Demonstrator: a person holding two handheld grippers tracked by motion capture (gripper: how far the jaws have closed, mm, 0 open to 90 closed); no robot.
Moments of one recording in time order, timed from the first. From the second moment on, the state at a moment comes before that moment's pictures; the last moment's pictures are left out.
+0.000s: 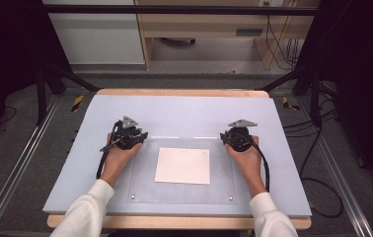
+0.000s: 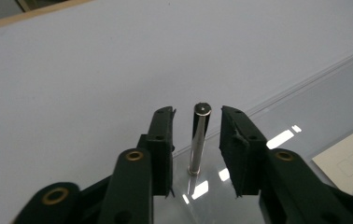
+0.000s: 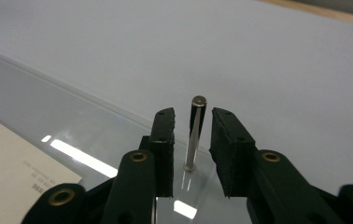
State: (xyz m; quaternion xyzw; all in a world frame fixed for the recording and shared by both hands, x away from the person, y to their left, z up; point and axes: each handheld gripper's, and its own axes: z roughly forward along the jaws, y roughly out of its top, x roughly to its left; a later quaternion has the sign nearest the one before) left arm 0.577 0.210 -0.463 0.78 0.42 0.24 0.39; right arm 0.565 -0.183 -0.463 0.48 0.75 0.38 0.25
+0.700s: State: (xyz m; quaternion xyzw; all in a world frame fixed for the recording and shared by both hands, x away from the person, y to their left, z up) left arm 0.568 0.212 -0.463 0.75 0.44 0.26 0.43; right arm 0.563 -0.181 -0.456 0.47 0.74 0.39 0.27
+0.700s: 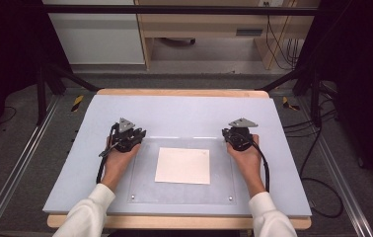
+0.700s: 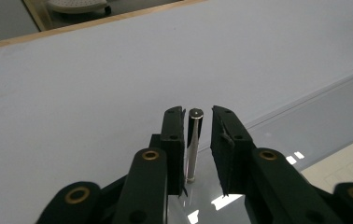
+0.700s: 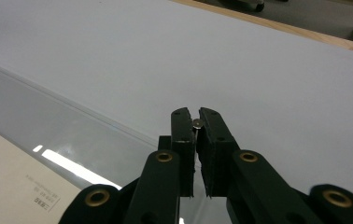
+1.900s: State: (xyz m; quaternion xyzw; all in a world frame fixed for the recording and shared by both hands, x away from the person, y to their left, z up) left arm 0.592 0.209 -0.436 0.79 0.47 0.18 0.35; right arm 0.591 -0.180 -0.435 0.52 0.77 0.32 0.18
